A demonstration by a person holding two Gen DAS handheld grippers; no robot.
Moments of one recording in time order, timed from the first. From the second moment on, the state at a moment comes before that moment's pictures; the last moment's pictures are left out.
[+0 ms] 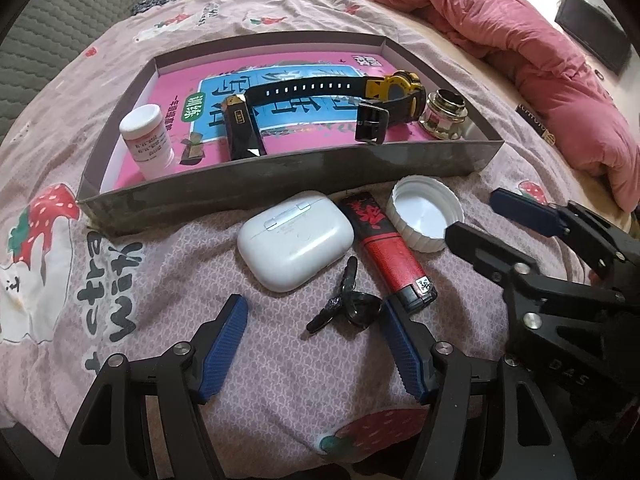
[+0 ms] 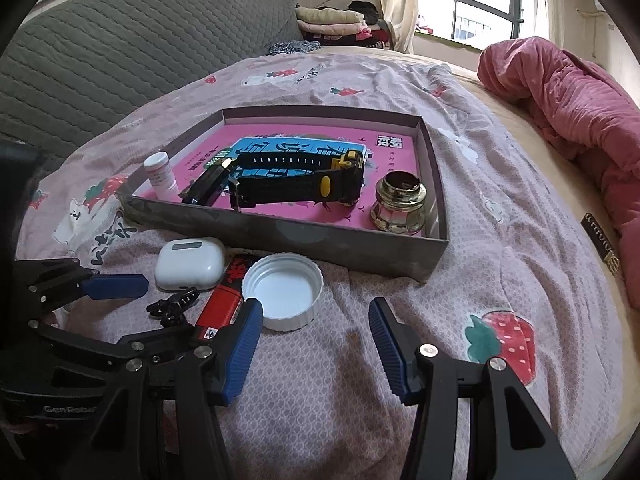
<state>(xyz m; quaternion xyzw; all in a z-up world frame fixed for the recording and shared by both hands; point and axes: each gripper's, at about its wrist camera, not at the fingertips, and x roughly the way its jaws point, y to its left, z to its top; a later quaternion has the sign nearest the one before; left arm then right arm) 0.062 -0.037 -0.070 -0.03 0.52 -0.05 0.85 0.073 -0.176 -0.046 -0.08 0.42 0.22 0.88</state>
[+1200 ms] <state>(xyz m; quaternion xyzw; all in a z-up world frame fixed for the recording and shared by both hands) 0.067 -0.029 -0.071 -0.05 0.51 -0.07 0.85 0.096 -0.163 -0.069 -0.09 0.43 0.28 0.85</state>
